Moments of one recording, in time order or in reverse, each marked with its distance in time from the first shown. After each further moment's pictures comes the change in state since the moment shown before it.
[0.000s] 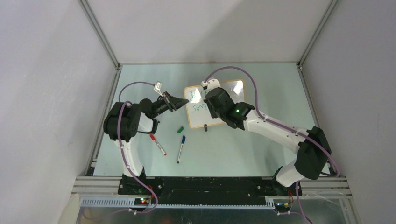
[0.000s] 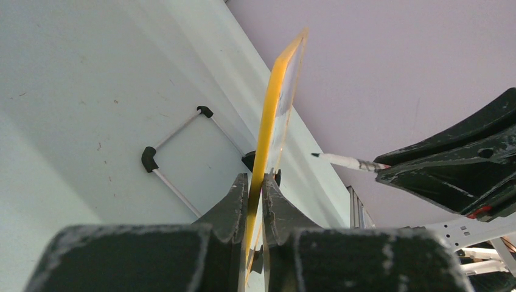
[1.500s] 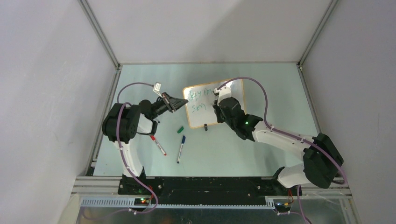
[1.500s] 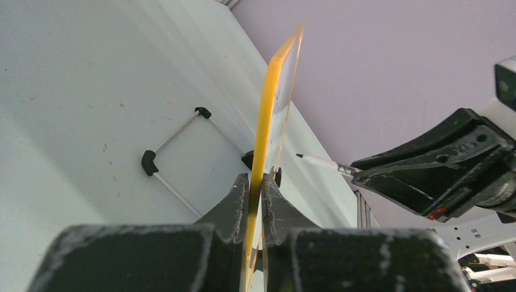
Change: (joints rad) left arm -0.002 -0.028 -0.032 0.007 -0.029 0.027; right arm -0.036 -0.169 -0.356 0.404 -0.036 0.009
